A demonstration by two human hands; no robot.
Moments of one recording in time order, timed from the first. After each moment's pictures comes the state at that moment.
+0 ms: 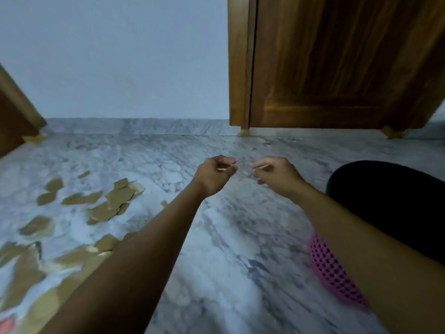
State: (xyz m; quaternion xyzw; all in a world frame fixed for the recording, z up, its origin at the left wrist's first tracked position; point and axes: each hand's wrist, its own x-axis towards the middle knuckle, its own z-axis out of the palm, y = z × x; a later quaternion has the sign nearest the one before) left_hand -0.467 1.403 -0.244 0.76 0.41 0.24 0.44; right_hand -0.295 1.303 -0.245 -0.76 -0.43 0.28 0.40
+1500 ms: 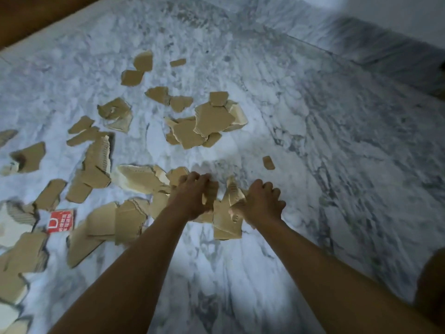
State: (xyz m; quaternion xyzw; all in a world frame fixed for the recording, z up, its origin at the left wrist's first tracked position) left_hand -0.790 1.568 -0.546 0.69 0.68 -0.09 0.23; right_hand -0.602 1.564 -0.543 -0.76 -0.59 0.27 -0.06
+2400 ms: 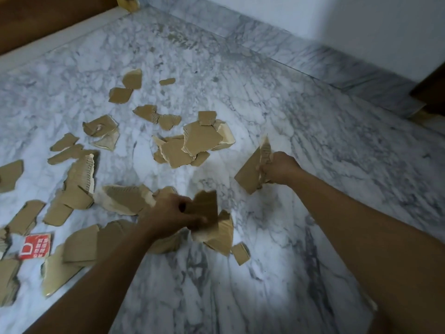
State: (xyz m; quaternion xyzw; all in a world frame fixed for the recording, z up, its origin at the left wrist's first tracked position) left_hand -0.803 1.571 -0.492 0.57 0.64 0.12 0.49; right_hand -0.525 1.695 -0.487 -0.74 -0.53 0.40 0.04
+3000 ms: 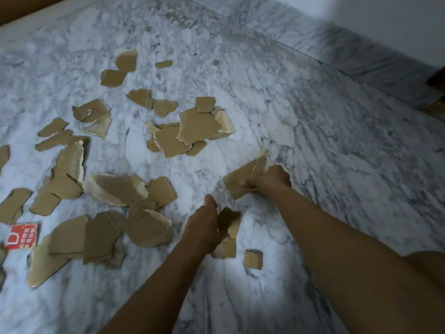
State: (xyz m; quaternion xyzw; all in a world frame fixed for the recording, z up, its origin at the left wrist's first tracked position) left_hand -0.710 1.549 -0.559 0.63 0.69 0.03 0.35; right_hand -0.536 1.668 -0.541 -0.81 -0.44 0.39 0.04
